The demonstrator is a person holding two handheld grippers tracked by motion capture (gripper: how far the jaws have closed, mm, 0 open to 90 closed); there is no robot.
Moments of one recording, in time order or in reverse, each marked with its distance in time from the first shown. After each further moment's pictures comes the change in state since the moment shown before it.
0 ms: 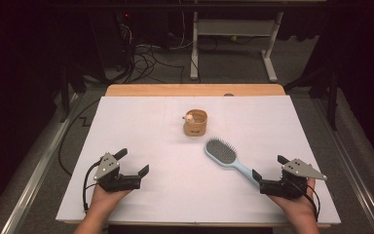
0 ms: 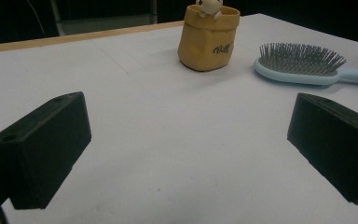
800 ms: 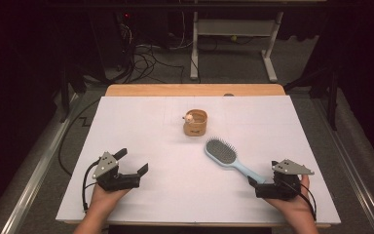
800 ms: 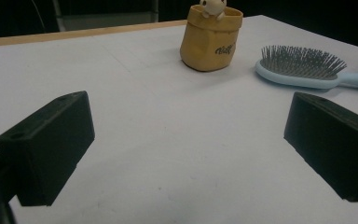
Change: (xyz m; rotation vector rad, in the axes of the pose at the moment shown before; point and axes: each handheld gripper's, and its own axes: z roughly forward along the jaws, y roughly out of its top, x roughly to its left) left arm 0.002 0.002 -0.001 0.006 -0.008 -0.030; right arm 0.004 -0.008 0.015 0.172 0.036 -0.031
